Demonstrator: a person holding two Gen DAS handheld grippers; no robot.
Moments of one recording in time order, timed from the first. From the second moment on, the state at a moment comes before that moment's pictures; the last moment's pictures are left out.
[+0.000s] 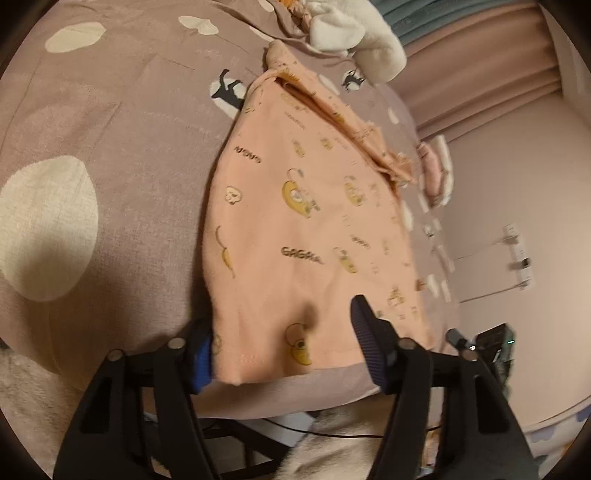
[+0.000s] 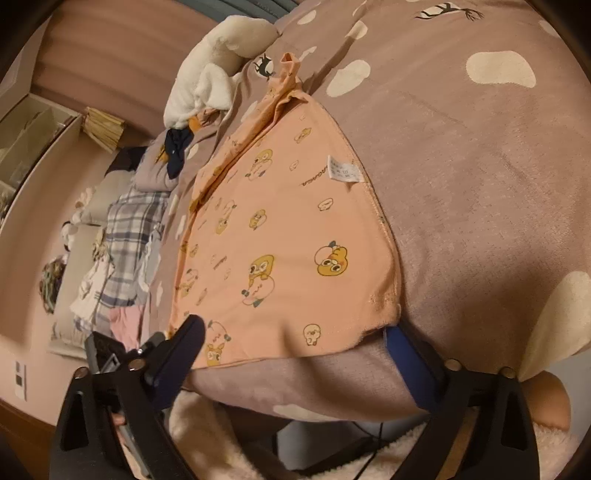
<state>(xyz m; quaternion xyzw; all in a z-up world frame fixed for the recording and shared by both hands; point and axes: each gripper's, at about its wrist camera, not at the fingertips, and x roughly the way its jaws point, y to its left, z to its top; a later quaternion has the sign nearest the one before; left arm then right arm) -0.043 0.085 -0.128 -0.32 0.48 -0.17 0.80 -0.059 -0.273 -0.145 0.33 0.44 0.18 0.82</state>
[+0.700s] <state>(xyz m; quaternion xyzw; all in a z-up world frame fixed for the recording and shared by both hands) -0.043 0.109 -0.120 -0.36 0.48 -0.08 0.80 -0.058 -0.292 -0.140 0.36 0.41 0.14 0.83</state>
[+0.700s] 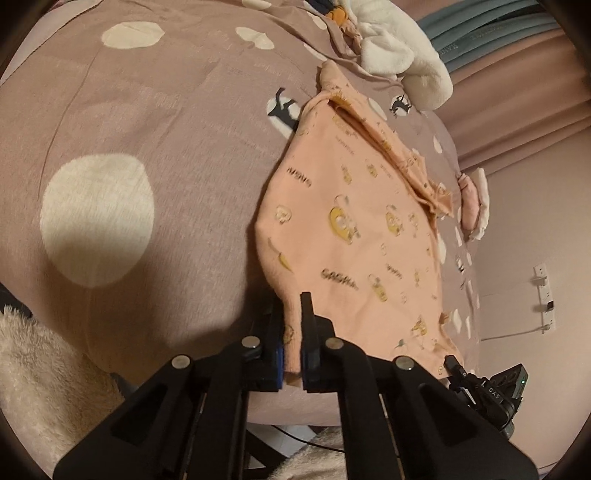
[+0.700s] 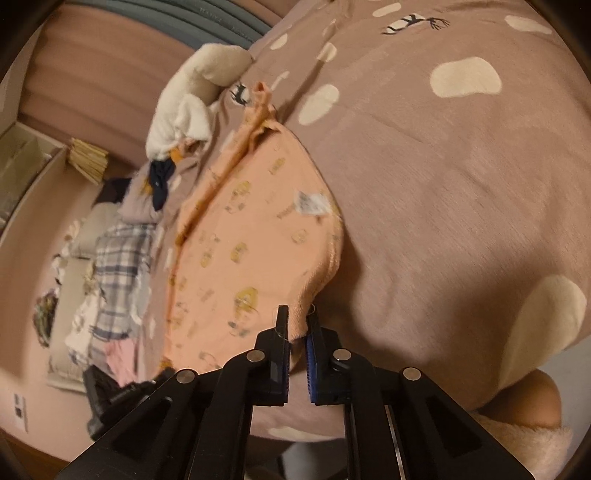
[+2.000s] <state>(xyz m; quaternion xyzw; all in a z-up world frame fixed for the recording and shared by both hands) 0.256 0.150 -0.061 -0.47 0.34 -0.08 0.81 0.236 -0.268 -0.017 0.24 0.38 0.14 0.88</state>
